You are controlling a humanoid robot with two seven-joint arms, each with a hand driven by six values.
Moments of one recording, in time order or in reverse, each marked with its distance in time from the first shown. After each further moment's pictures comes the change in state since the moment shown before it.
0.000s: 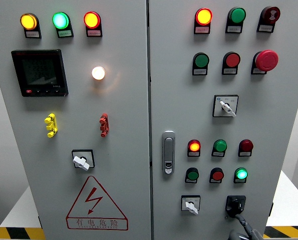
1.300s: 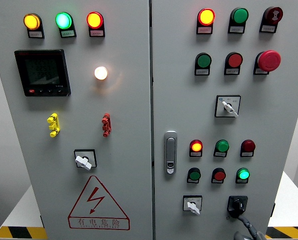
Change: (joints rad) left arm 0.000 0.000 0.000 0.000 0.000 0.000 0.000; right arm -0.012 -0.009 0.025 -0.007 -0.002 0.000 0.006
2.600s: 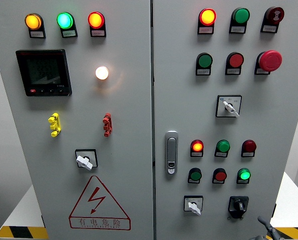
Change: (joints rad) left arm 0.000 0.000 0.000 0.000 0.000 0.000 0.000; right arm -0.155 -0.004 0.013 0.193 -0.082 -0.095 0.002
